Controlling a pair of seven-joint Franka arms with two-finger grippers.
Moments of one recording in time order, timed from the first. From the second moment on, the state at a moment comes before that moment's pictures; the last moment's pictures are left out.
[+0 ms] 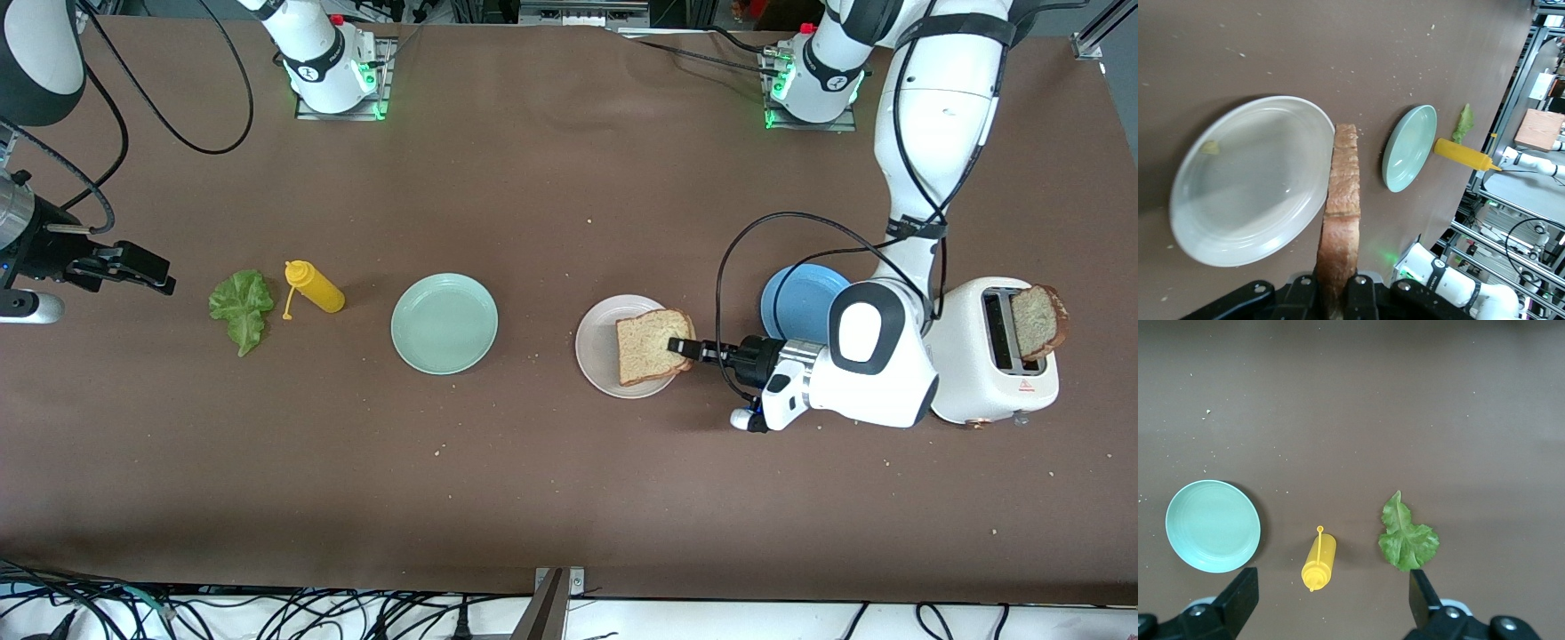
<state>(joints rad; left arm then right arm) -0.28 0.81 0.10 -1.33 -1.06 1.67 0.20 -0.05 0.19 0.05 -1.49 0.00 1.70 0.04</state>
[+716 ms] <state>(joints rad) -0.32 0.88 0.10 -1.33 -1.11 1.68 0.23 -0.05 0.19 0.05 -1.49 0.03 1.70 0.04</state>
